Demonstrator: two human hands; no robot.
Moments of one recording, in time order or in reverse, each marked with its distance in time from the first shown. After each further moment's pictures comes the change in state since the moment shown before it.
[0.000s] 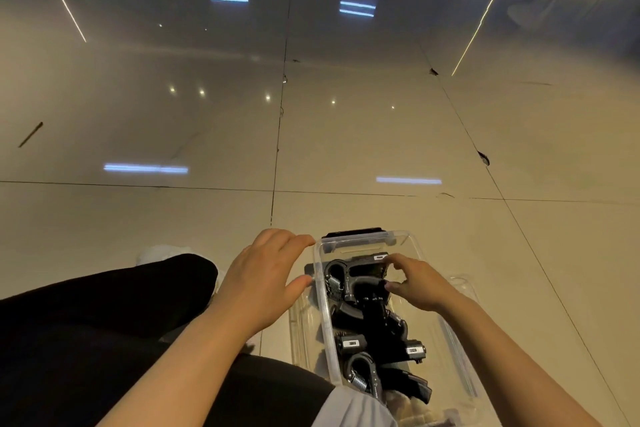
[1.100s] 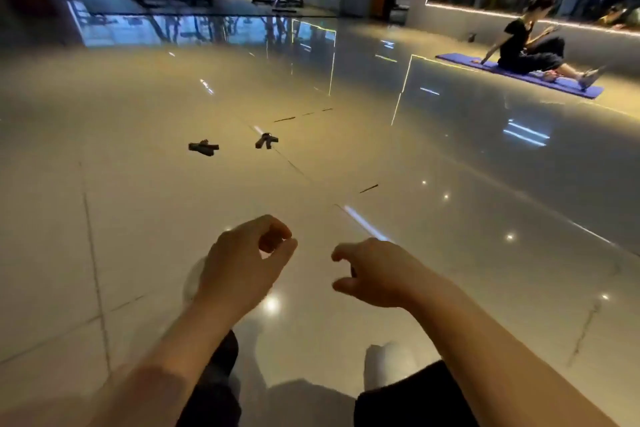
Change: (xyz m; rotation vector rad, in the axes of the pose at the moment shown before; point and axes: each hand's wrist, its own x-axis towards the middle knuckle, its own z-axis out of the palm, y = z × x) left_hand -0.251 -0.195 -0.259 -0.004 0.811 -1.008; right_hand -0.026 -0.591 0.025 -0.546 -0.188 -1.104
